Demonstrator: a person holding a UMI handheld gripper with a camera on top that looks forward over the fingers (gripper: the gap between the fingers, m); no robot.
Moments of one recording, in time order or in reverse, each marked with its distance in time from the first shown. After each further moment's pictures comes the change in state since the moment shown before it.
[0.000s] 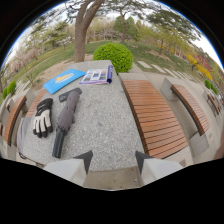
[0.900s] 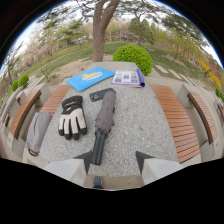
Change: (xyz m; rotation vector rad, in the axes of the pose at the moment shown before) arm -0.140 -0.007 0.001 0.015 -0.144 -0.086
